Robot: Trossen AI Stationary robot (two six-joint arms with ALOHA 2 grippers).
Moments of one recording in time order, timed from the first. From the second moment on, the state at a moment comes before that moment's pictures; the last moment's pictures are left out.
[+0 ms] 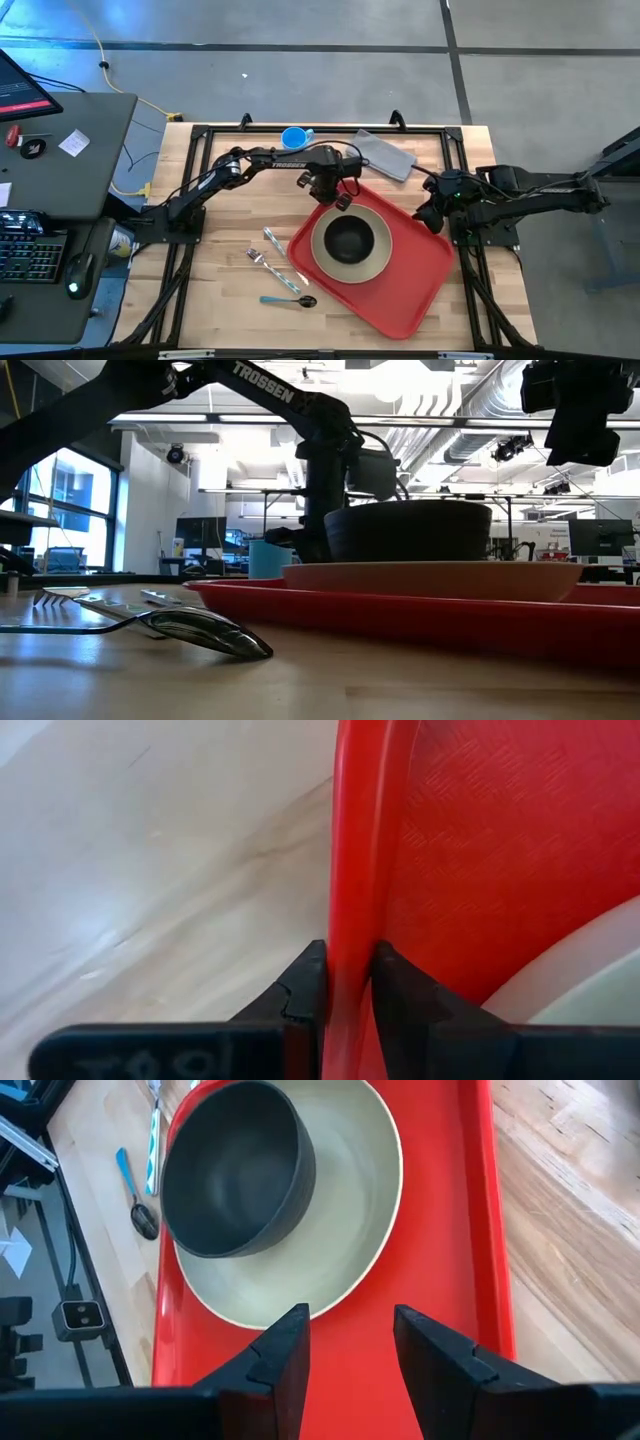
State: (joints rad) left arm 0.26 2.39 2.01 -1.20 0.10 -0.75; right arm -0.01 0.68 0.74 -0.92 -0.07 0.78
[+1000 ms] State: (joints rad) left arm 0.25 2.39 2.00 -1.46 0.06 -0.99; right arm -0.30 0.77 0.74 -0.87 0.04 0.79
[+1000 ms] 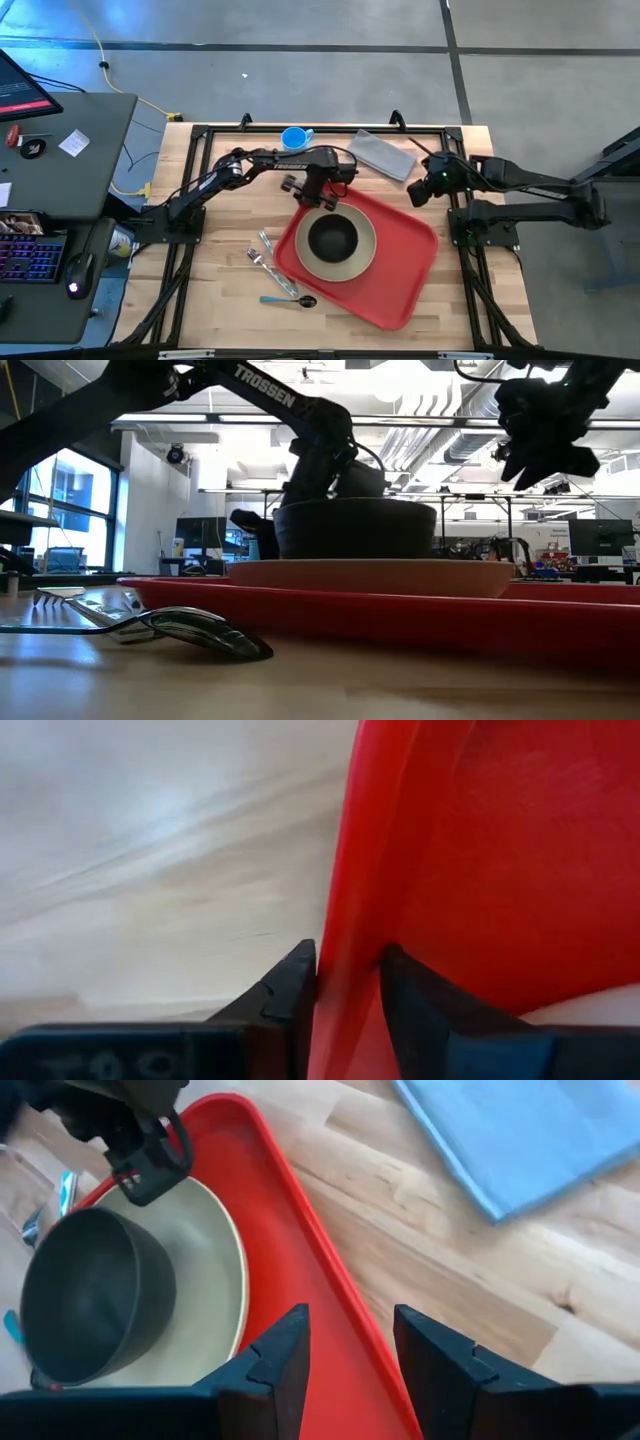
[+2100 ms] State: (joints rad) left arm 0.24 2.33 2.14 -1.57 -0.02 -0.96; right arm -0.57 0.85 0.74 -0.89 -0.17 0.37
